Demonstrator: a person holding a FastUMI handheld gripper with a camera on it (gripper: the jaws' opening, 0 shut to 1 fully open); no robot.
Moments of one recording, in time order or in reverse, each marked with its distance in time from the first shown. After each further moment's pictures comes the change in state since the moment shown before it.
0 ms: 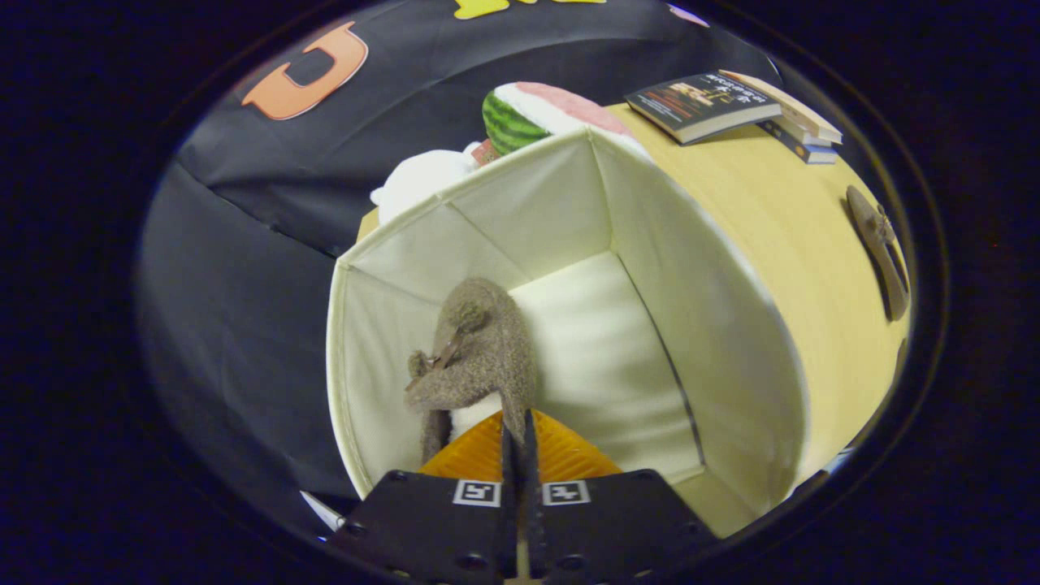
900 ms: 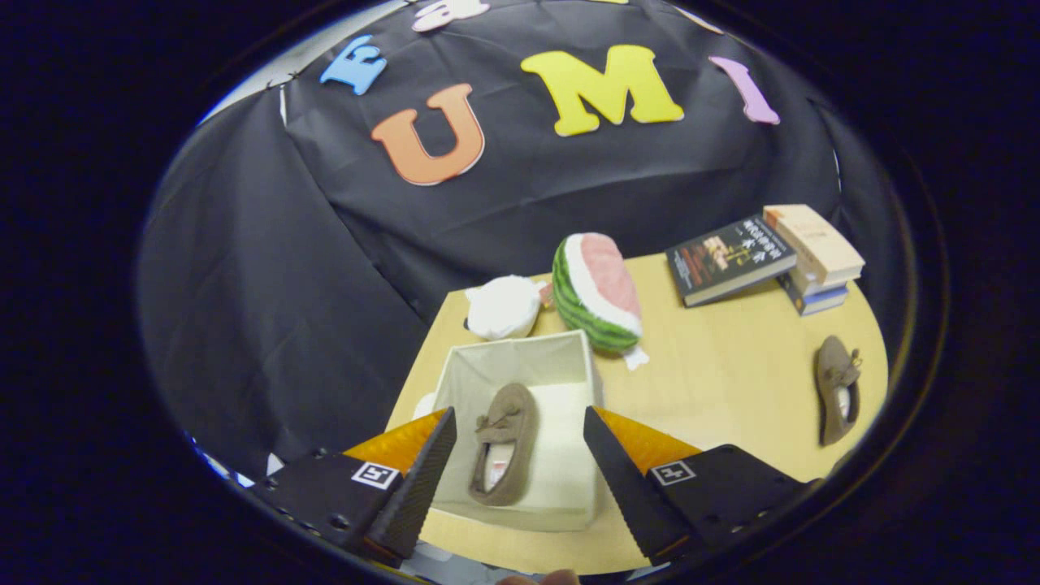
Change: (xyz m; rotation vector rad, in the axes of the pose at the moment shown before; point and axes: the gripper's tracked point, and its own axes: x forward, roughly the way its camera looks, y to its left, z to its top) arm -0.213 -0.047 0.072 -0.371 -0.432 0.156
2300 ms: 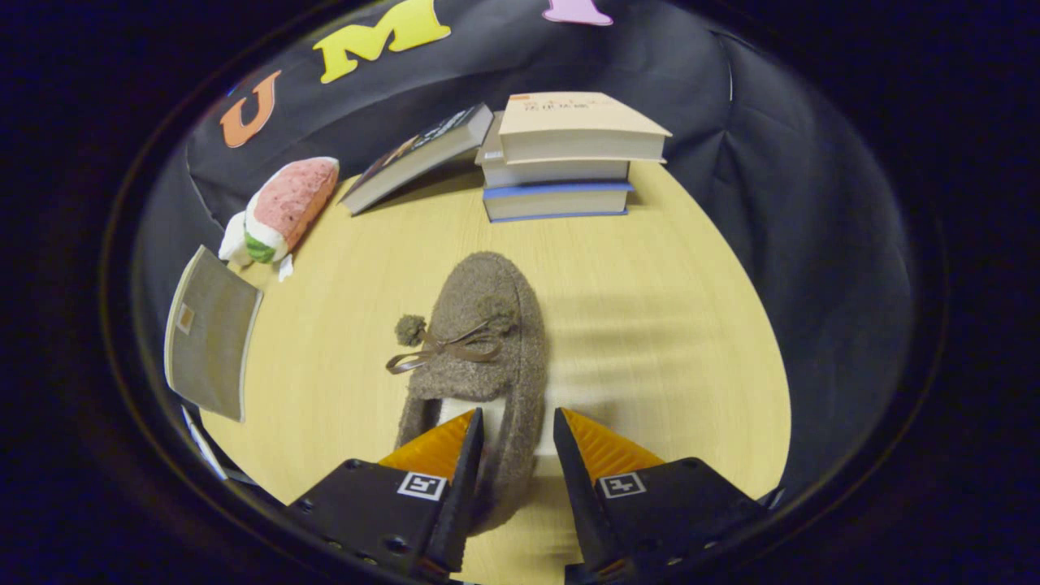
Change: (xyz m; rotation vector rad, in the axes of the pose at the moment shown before) arm -0.002 -0.495 -0.119 0.086 0.350 -0.344
